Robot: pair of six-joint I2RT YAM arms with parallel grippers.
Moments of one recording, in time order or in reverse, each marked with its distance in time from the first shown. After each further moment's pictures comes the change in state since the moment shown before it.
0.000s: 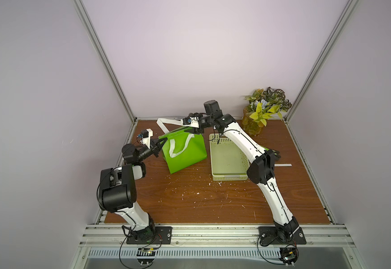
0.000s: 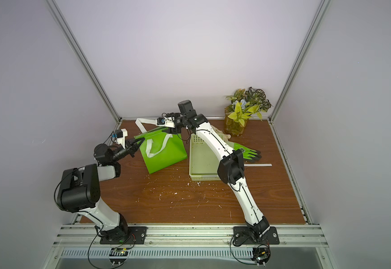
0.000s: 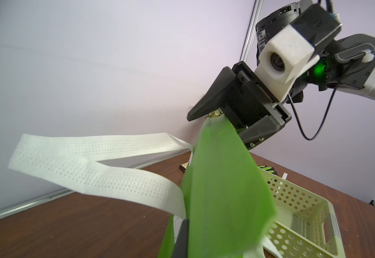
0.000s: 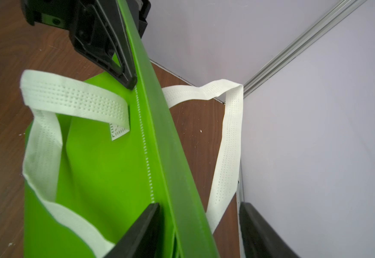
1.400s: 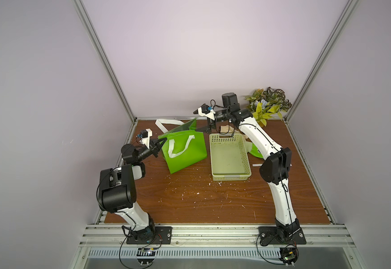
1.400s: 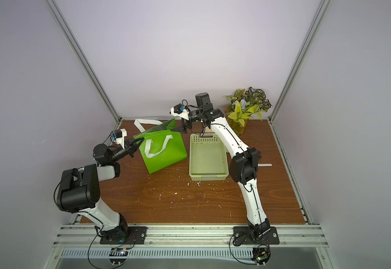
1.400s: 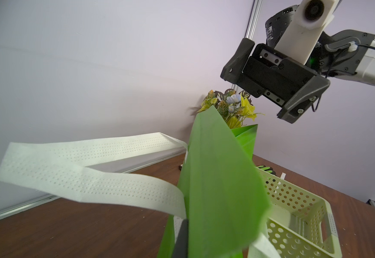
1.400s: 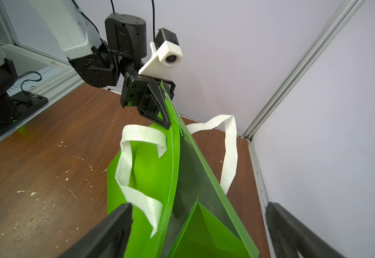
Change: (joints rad) left arm 0.009 -0.005 0.000 0.006 0.013 -0.009; right arm -0.126 -0.148 -0.143 0.048 -0.411 0.200
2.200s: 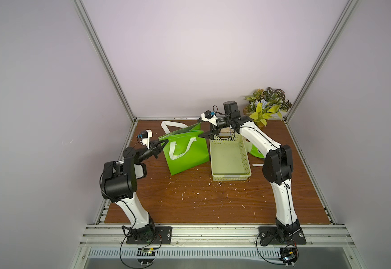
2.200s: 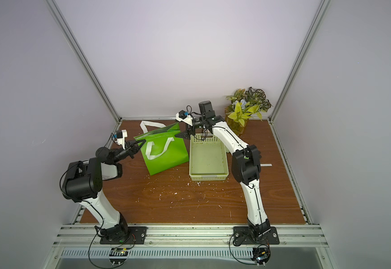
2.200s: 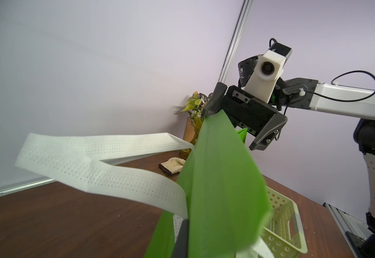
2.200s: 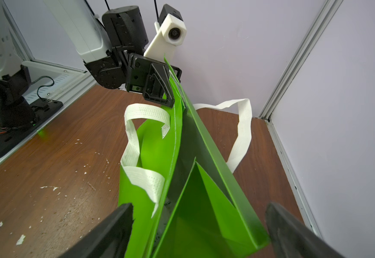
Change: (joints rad) left arm 0.000 0.113 0.008 0.232 0.074 -0.219; right arm -0.040 -0.063 -0.300 0.153 -0.047 0.090
